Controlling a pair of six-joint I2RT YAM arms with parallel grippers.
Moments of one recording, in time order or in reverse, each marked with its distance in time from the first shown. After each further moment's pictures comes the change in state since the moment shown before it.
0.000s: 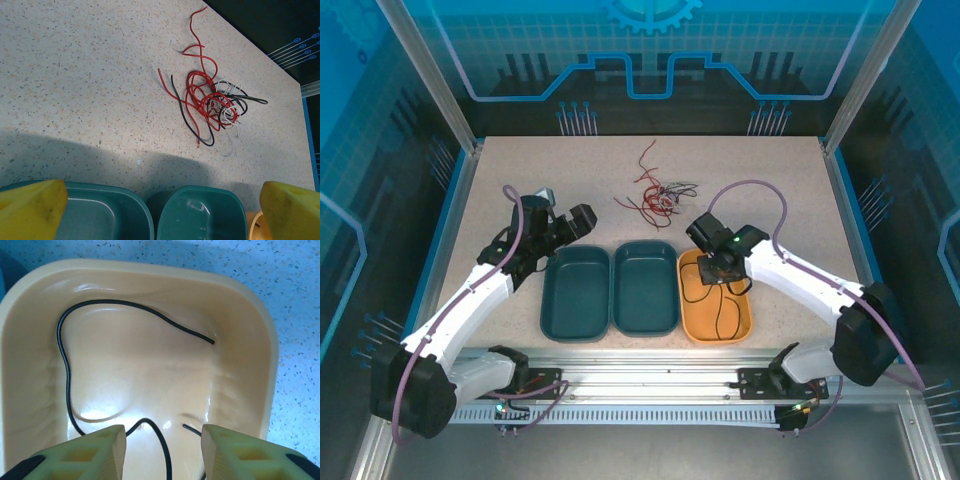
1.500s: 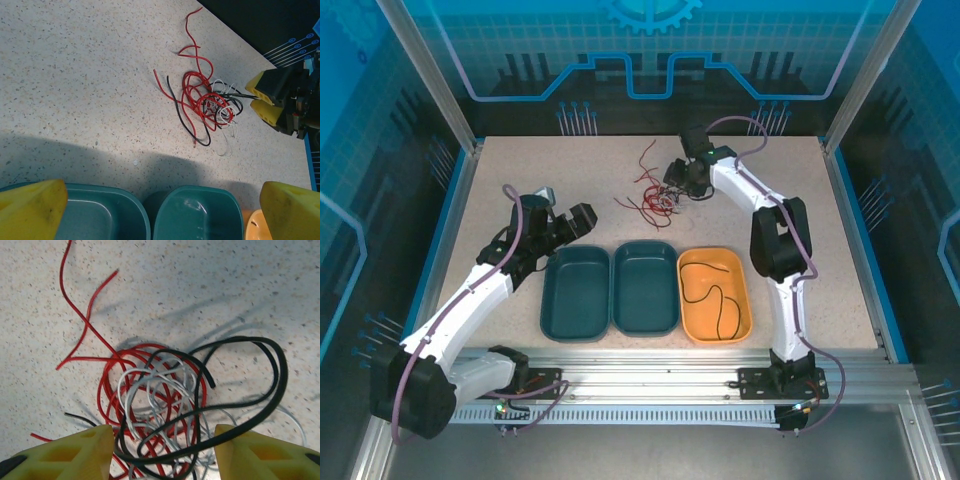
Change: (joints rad) left arm -0.002 -0.004 0.004 0.001 0.008 0.003; right arm -0.296 0.853 0.917 0.259 -0.308 0.216
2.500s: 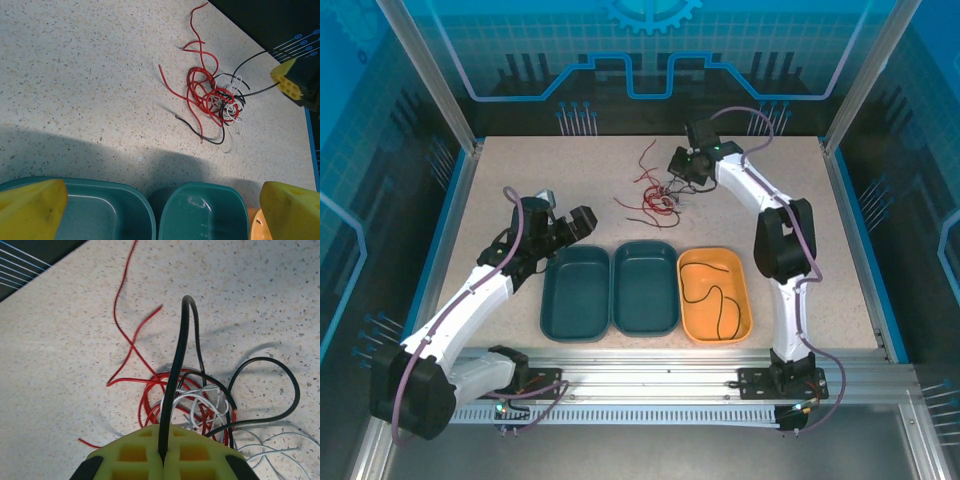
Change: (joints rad) left arm 0.000 -0.004 -0.017 0.000 0.001 0.000; right arm -0.016 -0.052 0.006 0.075 -0.053 -0.018
